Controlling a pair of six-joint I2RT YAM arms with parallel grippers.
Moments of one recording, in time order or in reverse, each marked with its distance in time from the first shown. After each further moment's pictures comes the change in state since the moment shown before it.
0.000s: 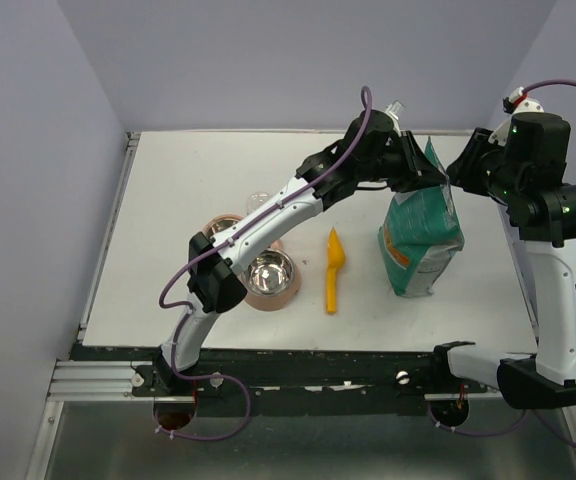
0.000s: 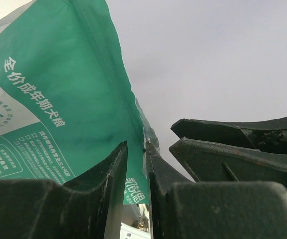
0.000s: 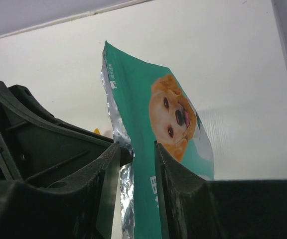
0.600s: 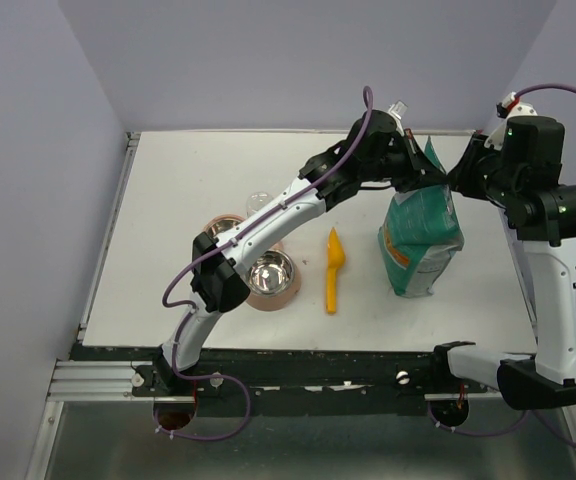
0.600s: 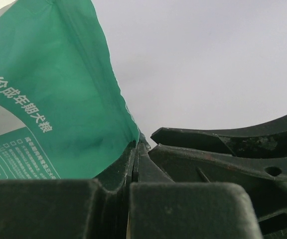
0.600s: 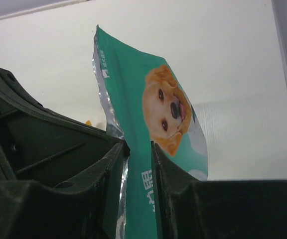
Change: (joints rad) left arm -0.008 0.025 0.027 0.029 0.000 -0.039; right arm 0.000 -0.003 -0.019 -0.022 -0.004 -0.033
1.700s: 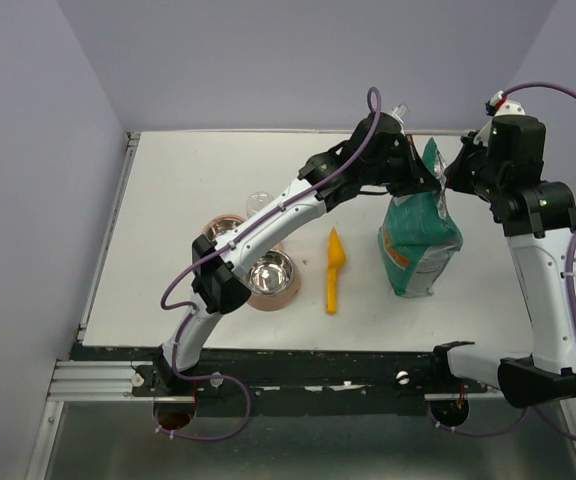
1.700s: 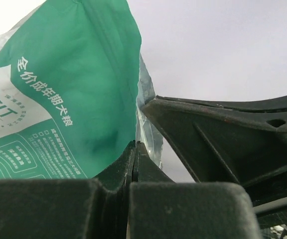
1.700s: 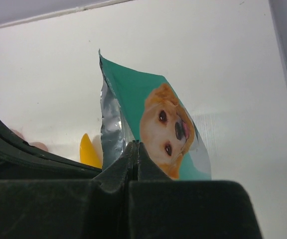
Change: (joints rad) left arm -0.011 0.000 0.061 -0.157 -0.054 0.137; right arm 0.011 0.005 -0.108 0.147 0.040 0.001
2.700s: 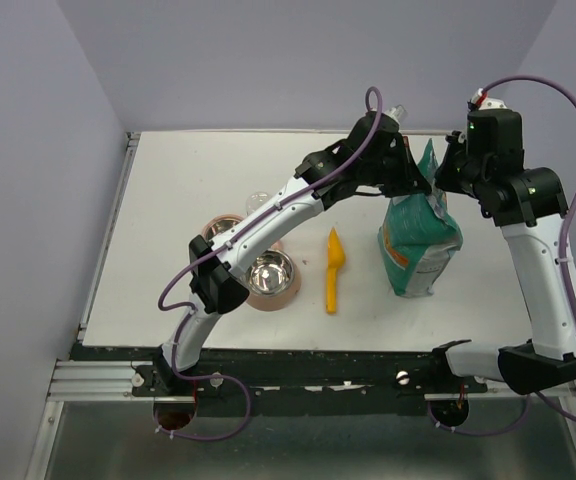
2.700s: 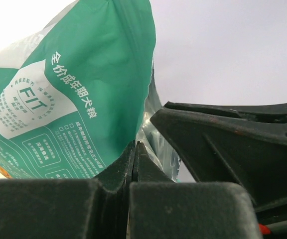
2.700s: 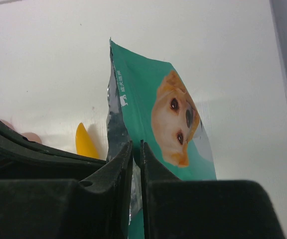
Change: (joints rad) left arm 0.007 -0.013 0.003 -0.088 -0.050 0.100; right arm 0.135 0.078 0.105 -0.124 0.142 0.035
